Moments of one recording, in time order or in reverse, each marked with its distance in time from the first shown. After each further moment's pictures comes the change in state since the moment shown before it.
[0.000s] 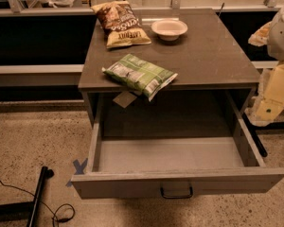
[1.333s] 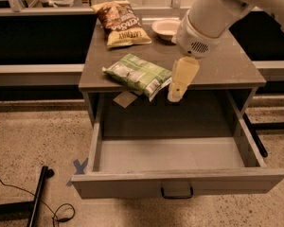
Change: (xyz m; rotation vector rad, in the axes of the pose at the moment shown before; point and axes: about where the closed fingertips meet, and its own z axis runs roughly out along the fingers) arm -0.132 -0.064 0.111 -0.036 -0.159 -0.113
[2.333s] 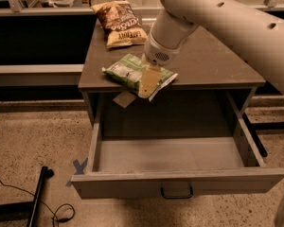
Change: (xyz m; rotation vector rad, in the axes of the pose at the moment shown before) arm -0.051 -0.028 0.095 -0.087 -0.045 -0.047
